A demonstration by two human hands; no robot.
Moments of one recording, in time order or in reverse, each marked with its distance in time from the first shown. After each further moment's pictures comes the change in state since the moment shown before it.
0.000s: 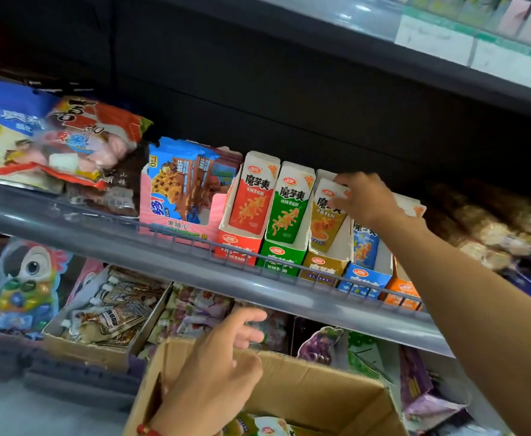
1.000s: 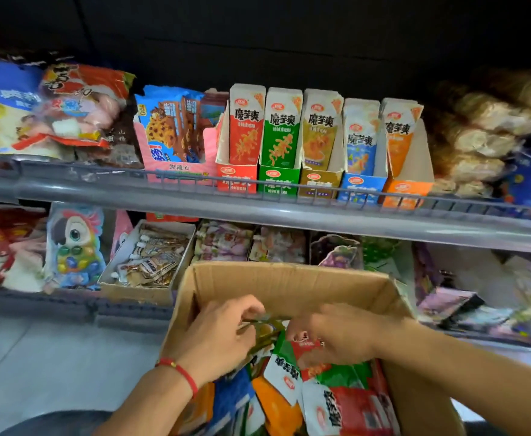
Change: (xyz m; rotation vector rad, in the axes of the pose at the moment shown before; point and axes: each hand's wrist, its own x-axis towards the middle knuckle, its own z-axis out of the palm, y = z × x) left_hand -0.048 -0.049 0.014 0.485 -0.225 -0.031; right_hand -0.272 -0.016 0.118 0.012 -0.834 -0.595
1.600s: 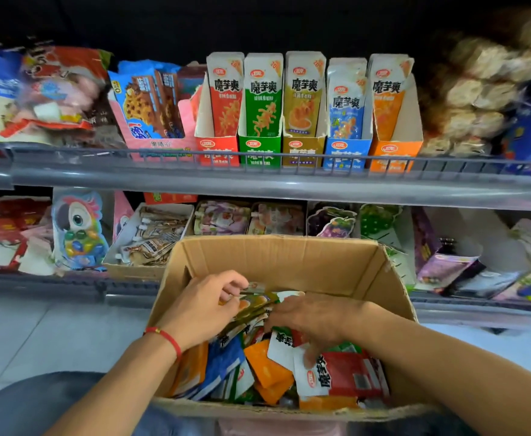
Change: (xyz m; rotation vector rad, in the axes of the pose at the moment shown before) left_hand 0.007 -0.010 0.015 -0.011 0.017 -0.049; right_hand 0.031 0.019 0.066 -0.046 -0.080 -0.203
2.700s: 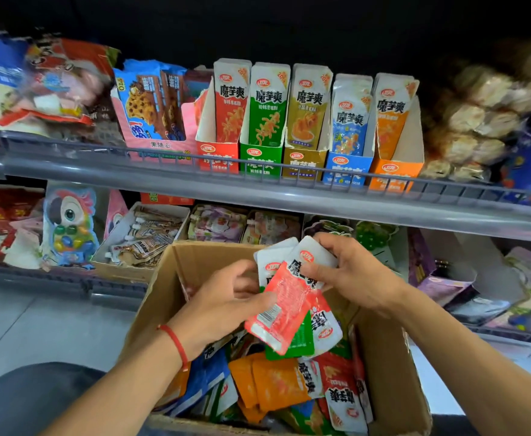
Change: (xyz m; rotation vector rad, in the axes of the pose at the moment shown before) left_hand 0.006 0.052 0.006 -0.756 -0.076 -0.054; right_hand -0.077 0.009 -0.078 0.934 0.716 0.263
